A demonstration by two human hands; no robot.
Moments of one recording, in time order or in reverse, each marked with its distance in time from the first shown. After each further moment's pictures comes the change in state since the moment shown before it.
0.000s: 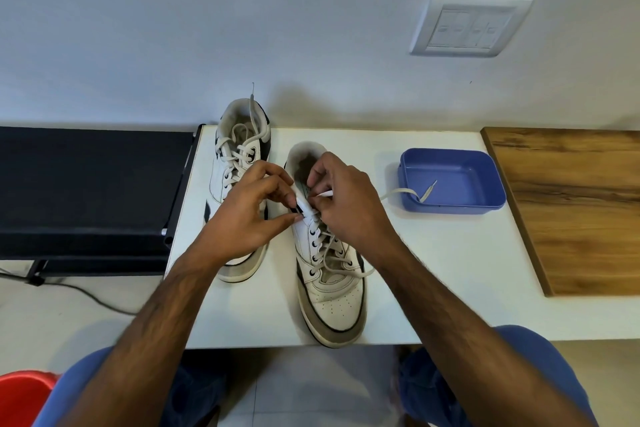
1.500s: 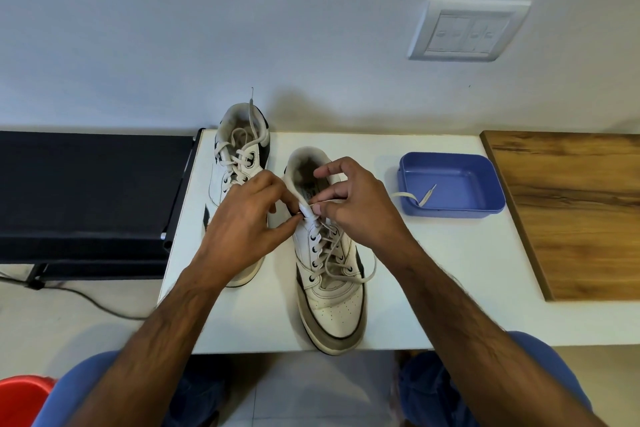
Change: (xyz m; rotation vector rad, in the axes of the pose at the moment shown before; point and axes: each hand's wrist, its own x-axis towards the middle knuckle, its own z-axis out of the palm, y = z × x) left_hand -0.004 0.012 0.004 0.362 0.054 0.071; right_hand -0.005 0.003 -0.020 0.267 -0.075 0.187
